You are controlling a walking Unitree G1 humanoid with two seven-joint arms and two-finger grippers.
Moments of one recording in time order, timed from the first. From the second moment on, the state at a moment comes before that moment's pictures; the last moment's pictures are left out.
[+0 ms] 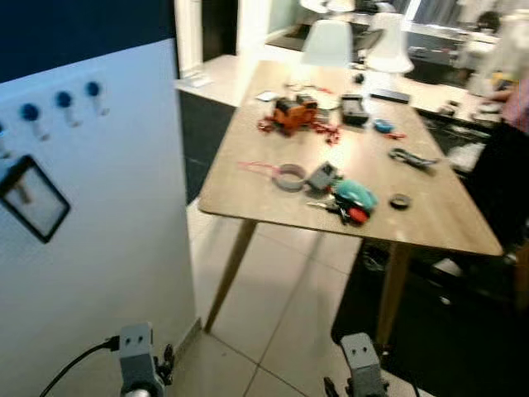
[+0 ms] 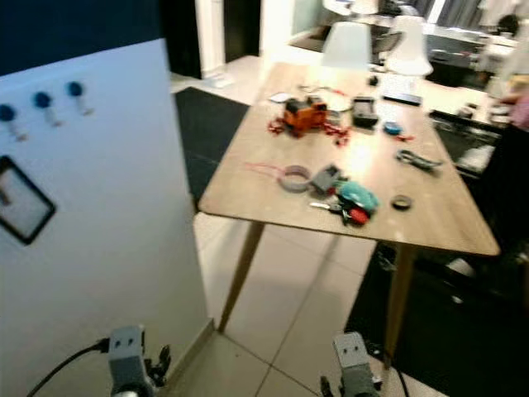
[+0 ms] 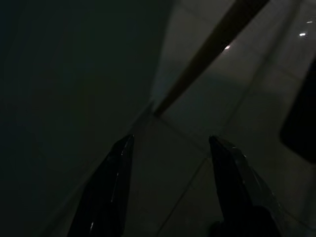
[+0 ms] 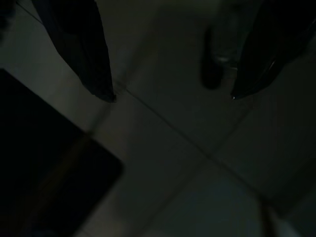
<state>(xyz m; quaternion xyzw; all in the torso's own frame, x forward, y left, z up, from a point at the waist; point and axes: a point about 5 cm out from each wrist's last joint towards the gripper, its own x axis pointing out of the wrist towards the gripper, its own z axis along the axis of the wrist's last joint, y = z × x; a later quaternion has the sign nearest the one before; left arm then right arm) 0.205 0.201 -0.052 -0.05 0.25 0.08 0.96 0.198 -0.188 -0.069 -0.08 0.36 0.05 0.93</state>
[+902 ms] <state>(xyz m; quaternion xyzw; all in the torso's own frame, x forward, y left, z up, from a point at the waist) 0.198 0.206 -0.055 -0.06 0.25 0.11 0.96 0.198 -0.179 -0.070 -0.08 0.36 0.07 0.93</state>
